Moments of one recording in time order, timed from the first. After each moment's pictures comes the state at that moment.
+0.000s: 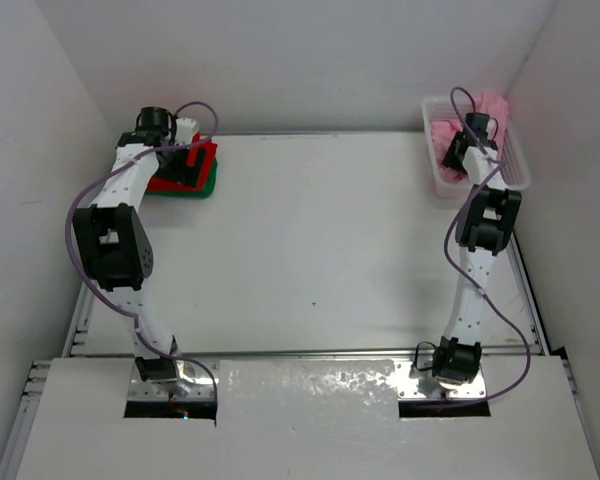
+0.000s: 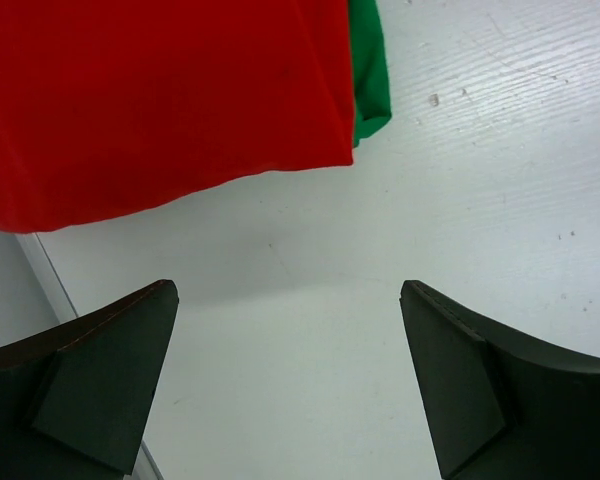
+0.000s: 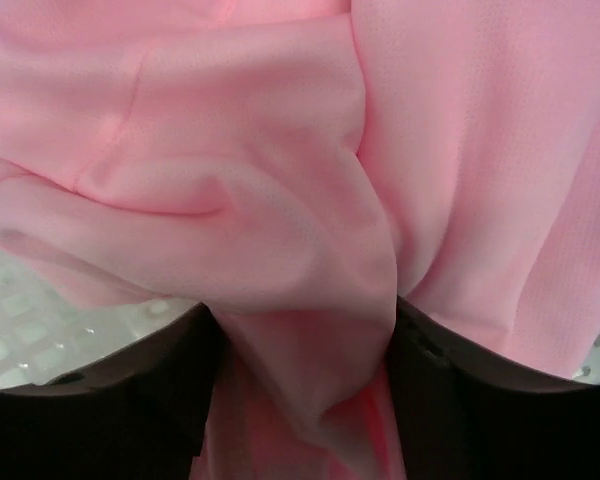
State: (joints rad) left arm 0.09 1.94 1.73 -0.80 0.07 0.32; right arm -0.25 2.63 2.29 -0.49 0.17 0.20
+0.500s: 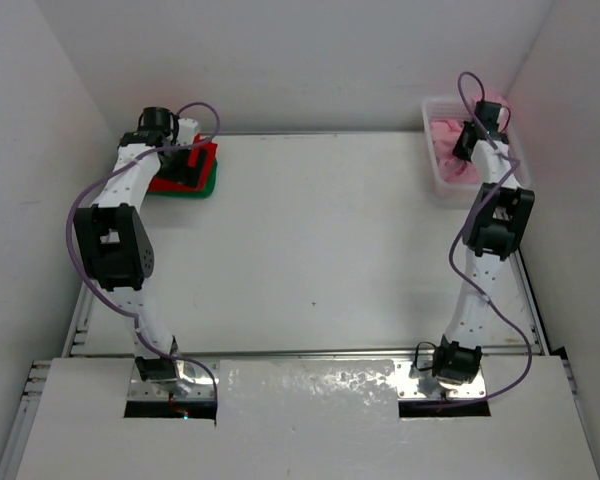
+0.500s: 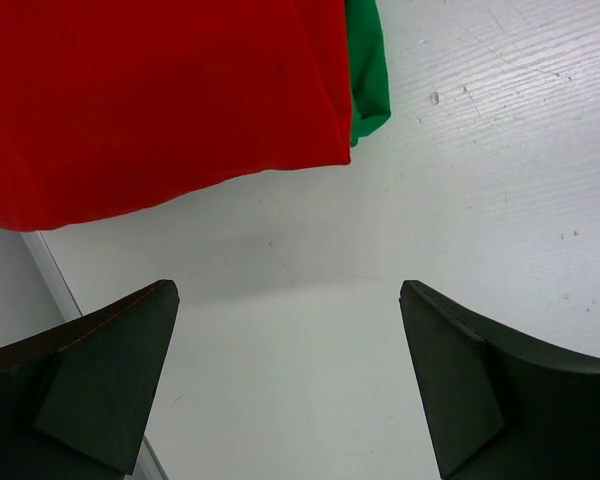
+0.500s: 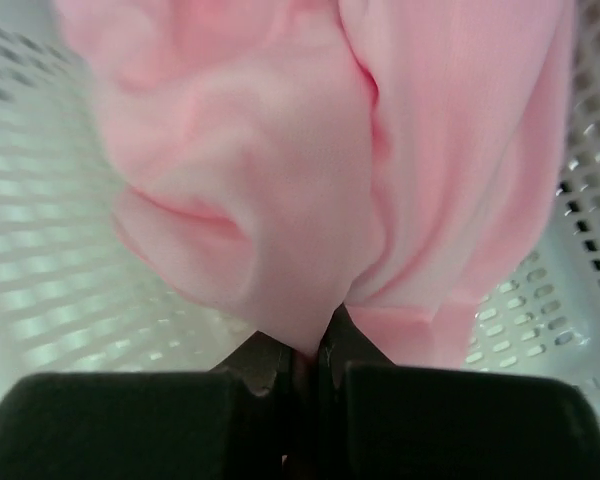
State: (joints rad) left arm 0.06 1.94 1.73 -0.81 0.05 0.32; right arm -0.25 2.46 2.13 -0.43 0.12 0.18
